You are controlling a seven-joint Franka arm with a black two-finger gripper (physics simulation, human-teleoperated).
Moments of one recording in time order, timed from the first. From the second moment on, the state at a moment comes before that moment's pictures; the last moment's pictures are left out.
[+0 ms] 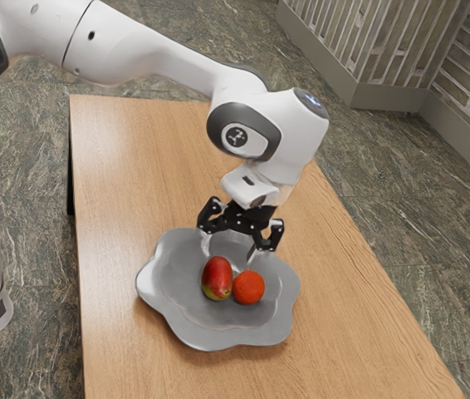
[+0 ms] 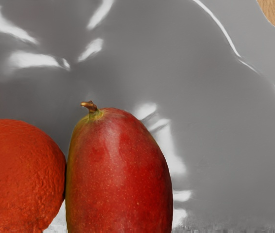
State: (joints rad) arm -0.03 -0.07 -0.32 -1.94 -0.07 1.68 1.51
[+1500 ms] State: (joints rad) arm -0.03 -0.07 -0.31 -2.04 -0.09 1.74 1.52
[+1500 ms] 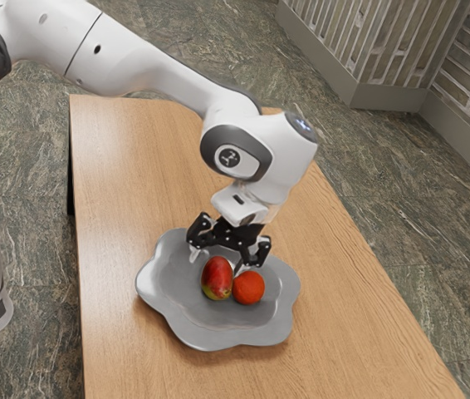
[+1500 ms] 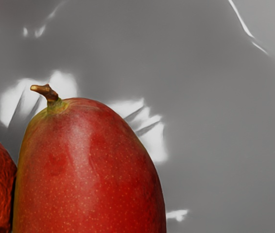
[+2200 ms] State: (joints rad) arm -0.03 -0.05 -0.31 -2.08 -0.11 1.81 1.50
